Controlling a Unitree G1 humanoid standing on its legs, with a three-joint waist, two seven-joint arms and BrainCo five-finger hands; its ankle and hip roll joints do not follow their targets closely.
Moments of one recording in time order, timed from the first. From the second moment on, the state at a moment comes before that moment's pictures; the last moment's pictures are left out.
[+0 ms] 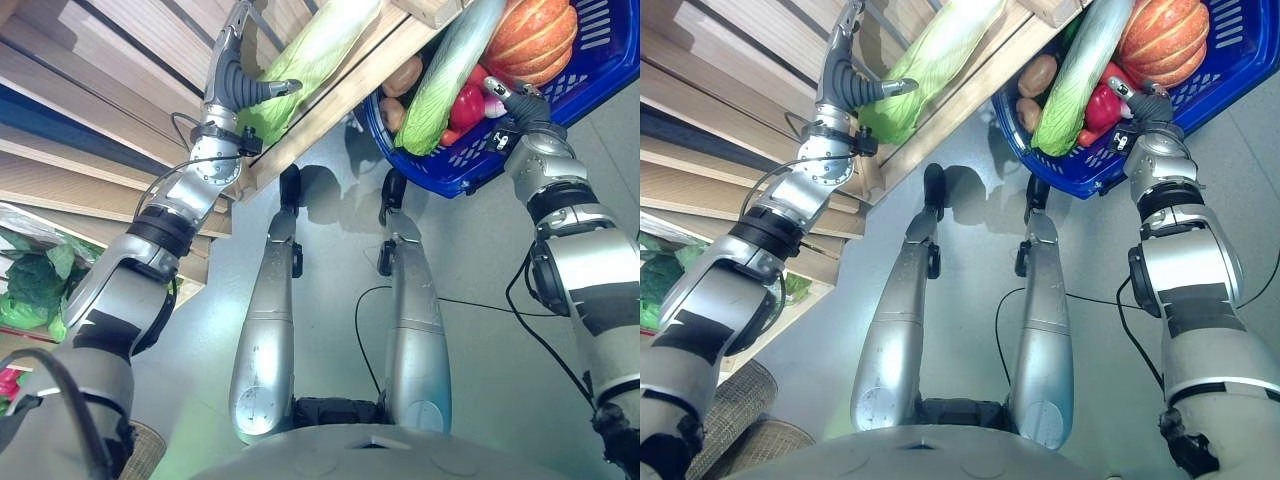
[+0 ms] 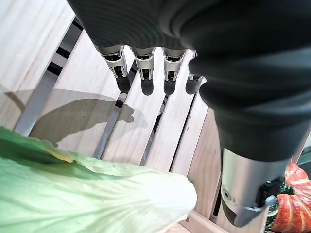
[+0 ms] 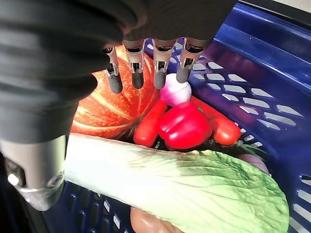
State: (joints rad) left arm -0.97 0.56 -0.56 0.65 -0.08 -0.33 0.48; right arm -1.17 -0.57 0.26 1.30 0.64 0.01 -0.18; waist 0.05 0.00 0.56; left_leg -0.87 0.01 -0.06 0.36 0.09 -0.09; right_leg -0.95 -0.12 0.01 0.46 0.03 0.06
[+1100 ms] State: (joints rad) left arm -1.09 0.55 -0.68 1.04 -0.04 -0.11 0.32; right arm -0.95 -0.57 0.20 1.06 0.55 -0.42 -0.73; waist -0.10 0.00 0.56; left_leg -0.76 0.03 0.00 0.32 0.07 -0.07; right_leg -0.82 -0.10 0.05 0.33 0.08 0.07
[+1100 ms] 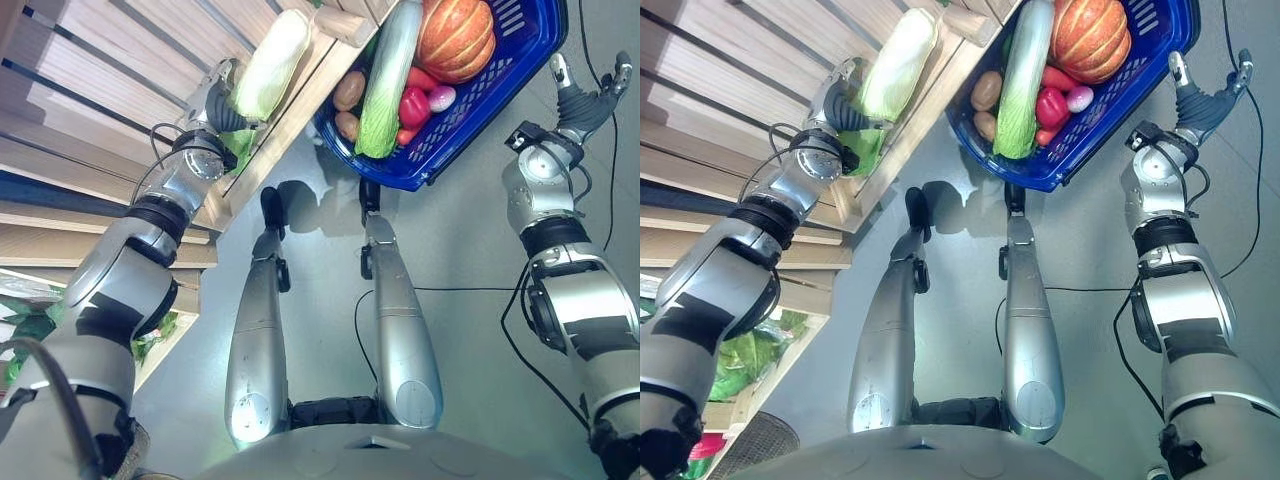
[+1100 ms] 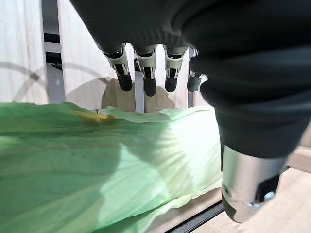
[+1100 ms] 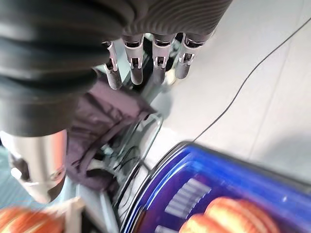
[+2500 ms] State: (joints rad) left arm -1.26 0.54 -0.71 1.24 -0.04 -0.05 0.05; right arm -0.99 -0.55 0.20 1.12 0.60 -0.44 -0.72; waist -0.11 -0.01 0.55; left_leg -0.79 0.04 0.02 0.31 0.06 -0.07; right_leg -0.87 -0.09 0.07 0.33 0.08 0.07
